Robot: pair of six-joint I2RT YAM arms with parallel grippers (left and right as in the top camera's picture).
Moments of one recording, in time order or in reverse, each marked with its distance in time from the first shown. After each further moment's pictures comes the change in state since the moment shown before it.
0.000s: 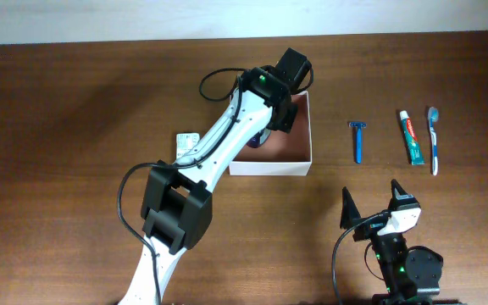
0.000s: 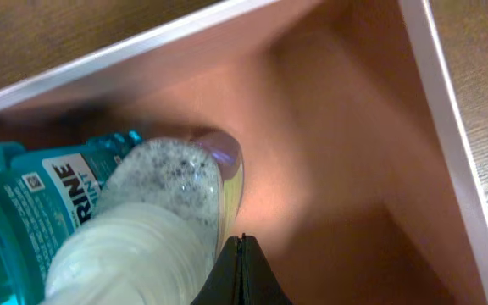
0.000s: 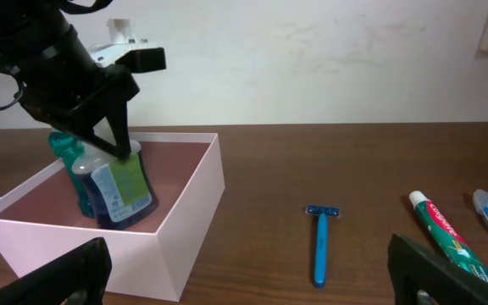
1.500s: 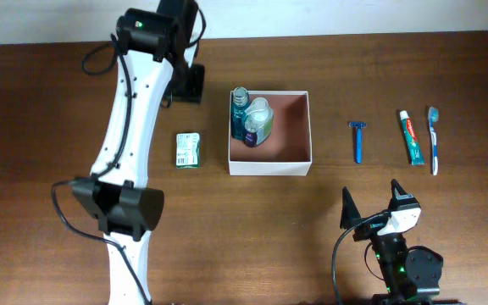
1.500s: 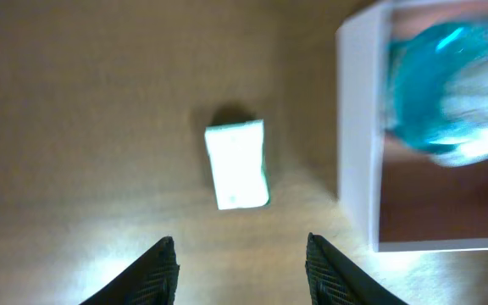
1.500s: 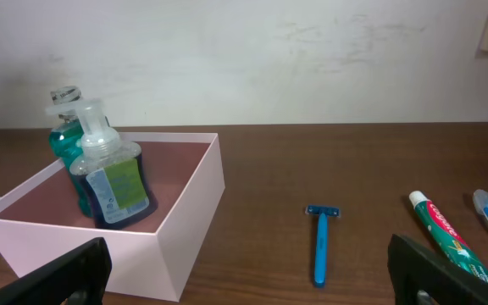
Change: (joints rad) left arm 0.373 -0.074 0.339 -0.585 0.054 0.094; right arm 0.000 0.000 0.000 0.000 0.000 0.000
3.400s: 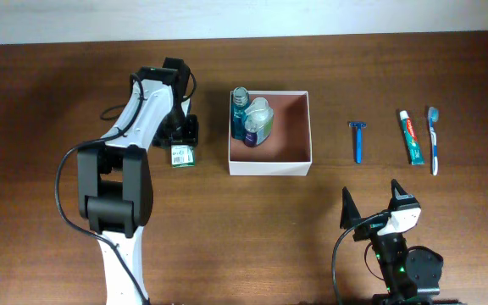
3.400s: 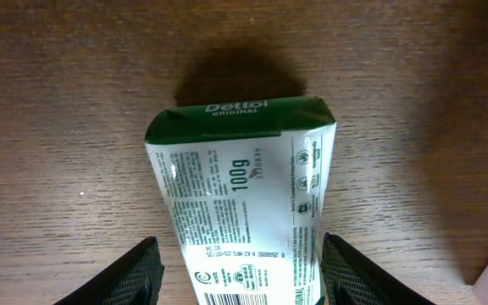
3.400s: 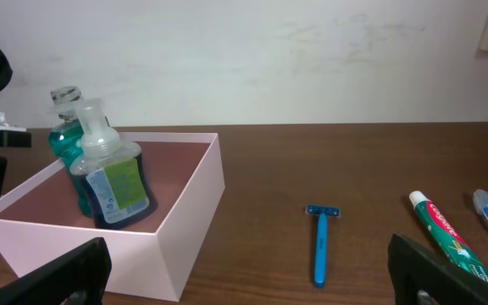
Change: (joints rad) left arm 0.084 0.004 -0.706 0.473 0.053 -0.020; right arm 0.000 0.000 0.000 0.000 0.000 0.000
